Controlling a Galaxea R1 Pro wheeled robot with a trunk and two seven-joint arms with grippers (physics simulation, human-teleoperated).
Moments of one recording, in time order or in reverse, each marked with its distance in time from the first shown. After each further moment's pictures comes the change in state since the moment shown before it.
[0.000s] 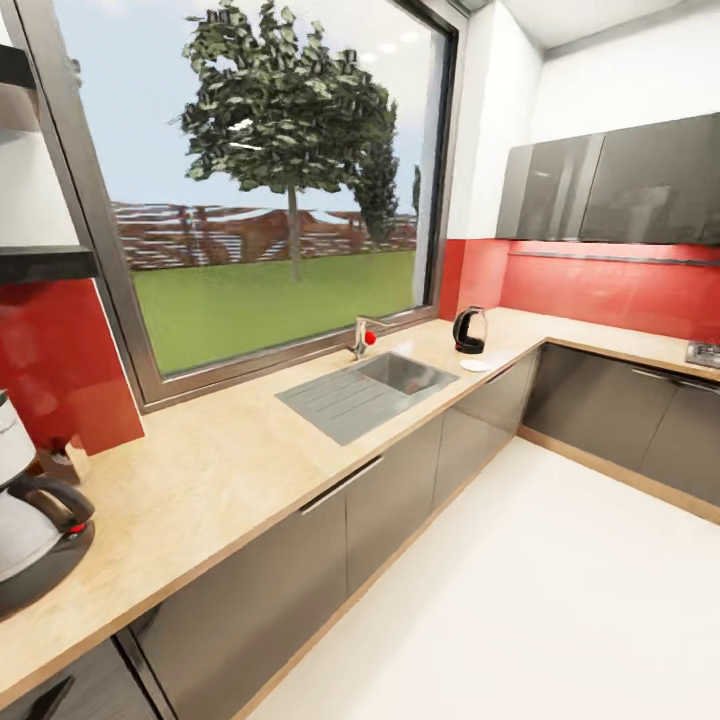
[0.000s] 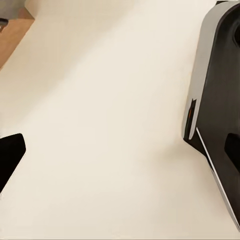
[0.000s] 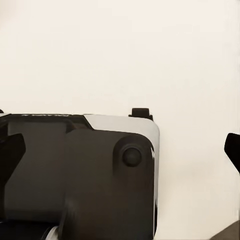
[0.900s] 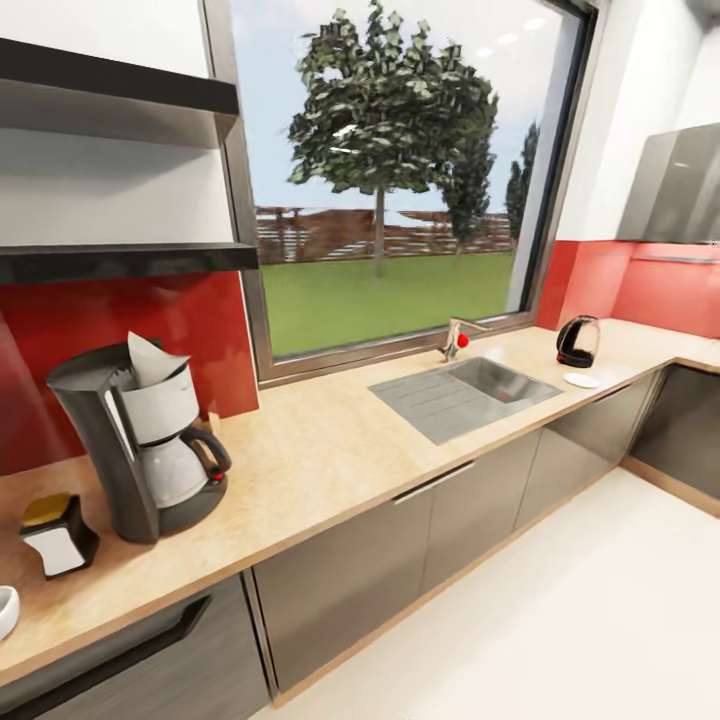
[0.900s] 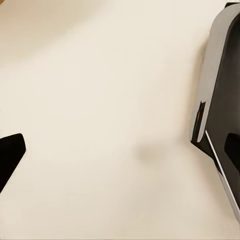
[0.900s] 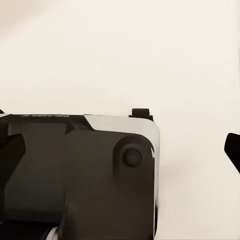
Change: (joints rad) left arm 0.000 0.017 0.002 -0.001 0.008 -0.003 0.001; right arm 0.000 0.000 -0.001 -0.001 0.000 0.000 0.000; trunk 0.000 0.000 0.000
